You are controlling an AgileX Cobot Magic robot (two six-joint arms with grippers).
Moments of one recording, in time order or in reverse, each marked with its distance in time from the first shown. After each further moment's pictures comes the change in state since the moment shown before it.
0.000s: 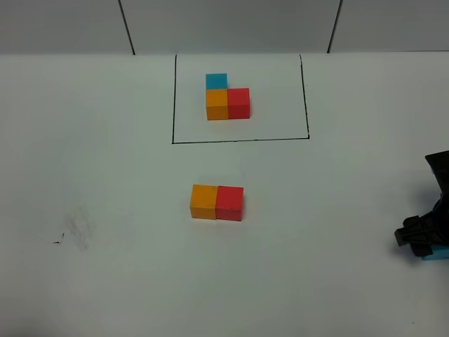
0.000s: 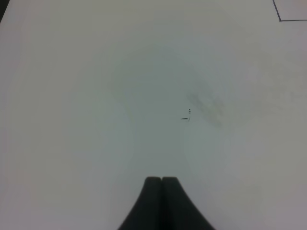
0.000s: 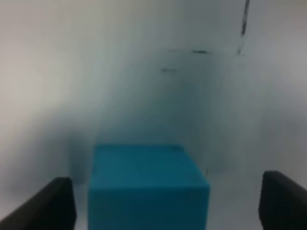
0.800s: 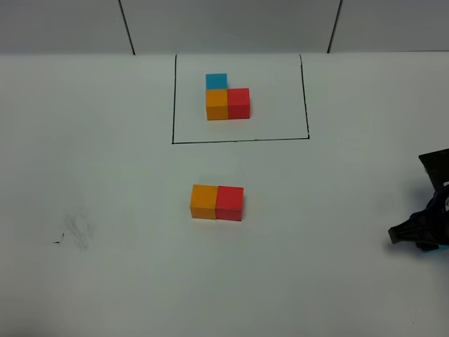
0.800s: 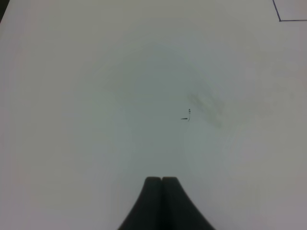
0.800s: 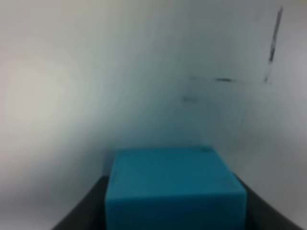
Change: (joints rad) left arm 0.000 0.000 0.000 0.000 0.000 0.000; right arm 0.000 0.044 -0.001 -0.005 -0.083 -0.005
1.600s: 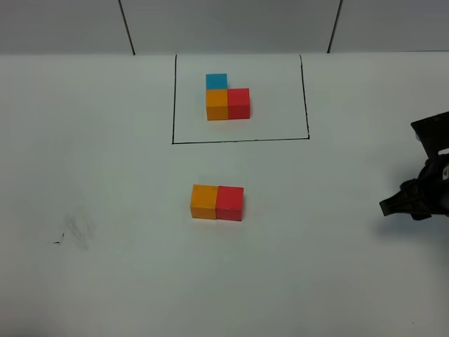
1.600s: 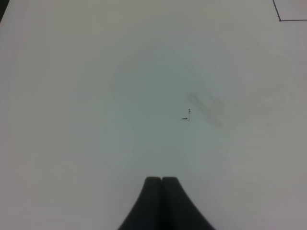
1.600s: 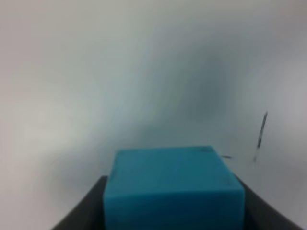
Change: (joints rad) left arm 0.000 0.000 0.000 0.000 0.000 0.000; right arm 0.050 -0.124 -0.102 0.114 0.060 -0.166
